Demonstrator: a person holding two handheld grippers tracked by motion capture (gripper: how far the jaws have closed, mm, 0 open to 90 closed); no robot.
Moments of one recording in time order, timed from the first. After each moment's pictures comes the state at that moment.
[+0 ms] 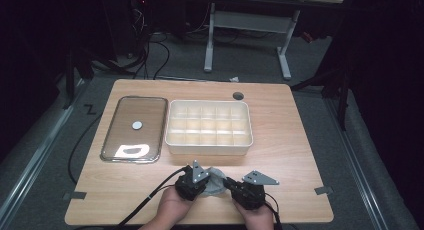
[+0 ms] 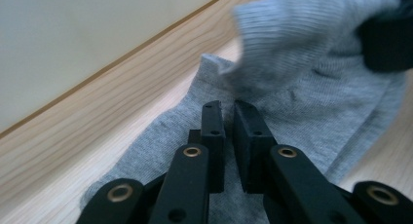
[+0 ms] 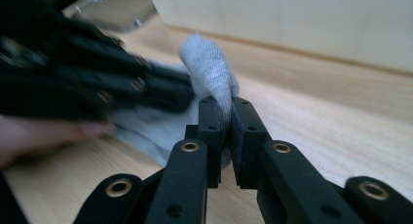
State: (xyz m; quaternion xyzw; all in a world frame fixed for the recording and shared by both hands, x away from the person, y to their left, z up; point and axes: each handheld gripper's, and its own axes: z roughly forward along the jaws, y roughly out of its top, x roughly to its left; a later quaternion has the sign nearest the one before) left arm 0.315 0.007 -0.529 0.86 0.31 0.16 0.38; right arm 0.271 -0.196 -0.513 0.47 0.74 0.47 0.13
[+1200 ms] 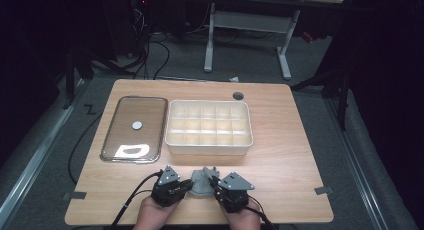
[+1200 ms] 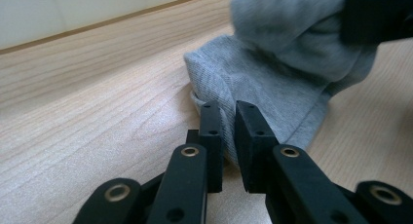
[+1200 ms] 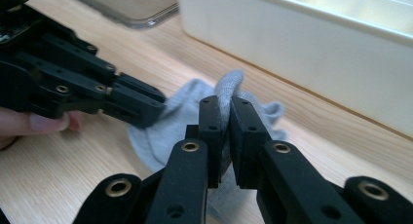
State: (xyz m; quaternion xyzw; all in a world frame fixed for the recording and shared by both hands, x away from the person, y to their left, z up) left arm 0.307 0.084 -0.535 0.81 0.37 0.05 0.45; right arm 0.265 -0.135 -0.494 0.41 0.79 0.41 0.22
